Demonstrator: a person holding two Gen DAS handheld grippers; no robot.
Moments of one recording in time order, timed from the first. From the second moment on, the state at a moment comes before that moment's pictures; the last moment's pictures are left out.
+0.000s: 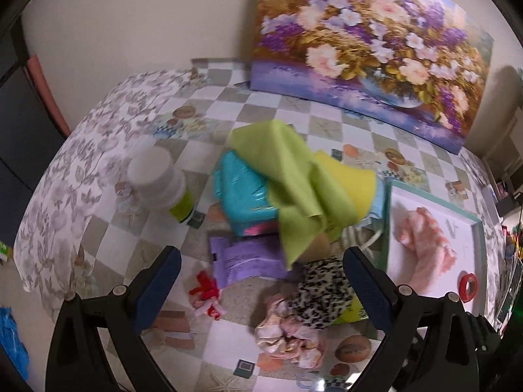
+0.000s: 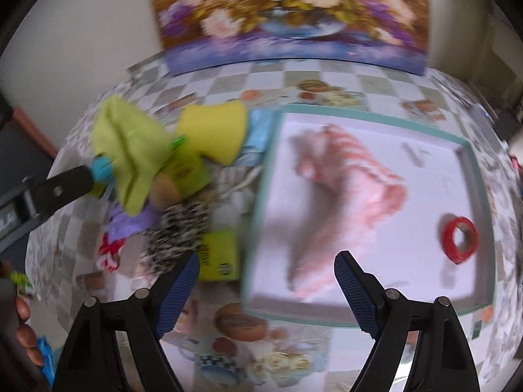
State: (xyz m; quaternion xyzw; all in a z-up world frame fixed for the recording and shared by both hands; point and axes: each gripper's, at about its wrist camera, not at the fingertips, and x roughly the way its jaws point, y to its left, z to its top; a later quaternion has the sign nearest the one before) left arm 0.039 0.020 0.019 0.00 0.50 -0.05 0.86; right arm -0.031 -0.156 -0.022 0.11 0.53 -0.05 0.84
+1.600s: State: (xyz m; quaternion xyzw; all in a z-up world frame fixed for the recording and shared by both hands) left arm 0.063 0.078 -0.101 -0.11 0.63 -0.04 0.76; right arm 0.005 -0.084 -0.055 0.07 0.52 0.04 0.85
